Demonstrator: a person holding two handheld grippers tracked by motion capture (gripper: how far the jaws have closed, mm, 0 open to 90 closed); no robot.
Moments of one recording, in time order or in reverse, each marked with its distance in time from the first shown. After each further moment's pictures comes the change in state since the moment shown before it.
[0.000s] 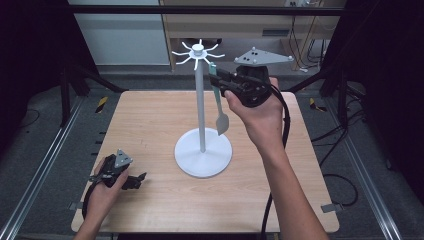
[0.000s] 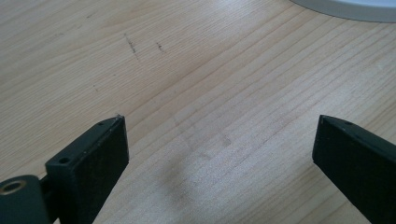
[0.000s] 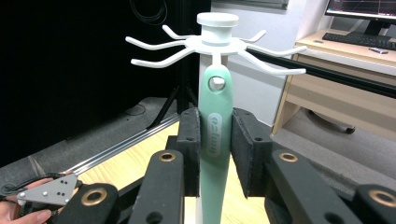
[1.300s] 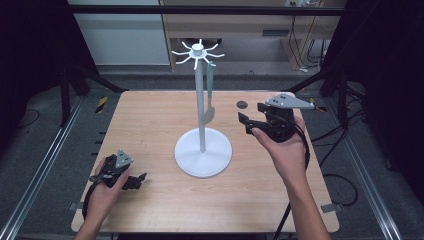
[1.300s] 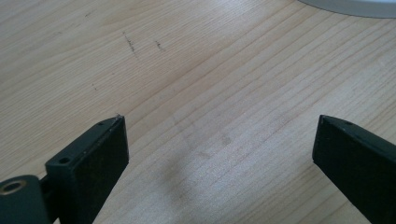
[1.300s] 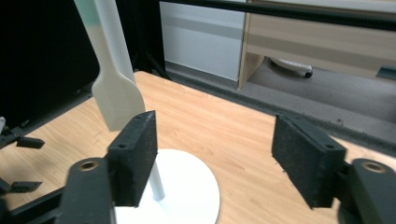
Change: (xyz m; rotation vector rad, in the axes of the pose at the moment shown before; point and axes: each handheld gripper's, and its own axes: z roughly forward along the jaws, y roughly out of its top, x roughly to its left) left arm -0.001 0.000 0.001 0.012 0.002 0.010; right arm -0.041 -0.109 -0.027 0.118 -0.170 0.113
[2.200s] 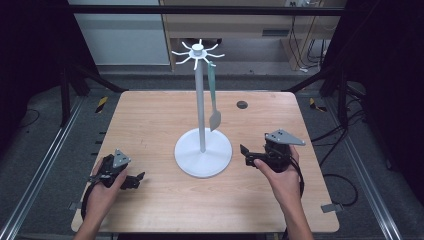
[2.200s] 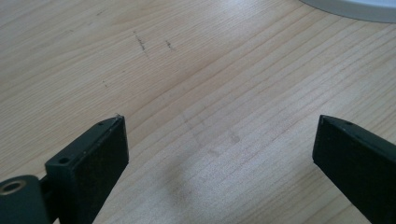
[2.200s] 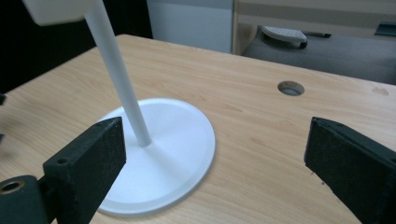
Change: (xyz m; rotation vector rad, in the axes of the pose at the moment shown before) left arm 0.004 -0.002 -0.003 -0.013 0.014 -0.023; right arm -0.009 -0.107 0.019 0.051 -0.049 0.060
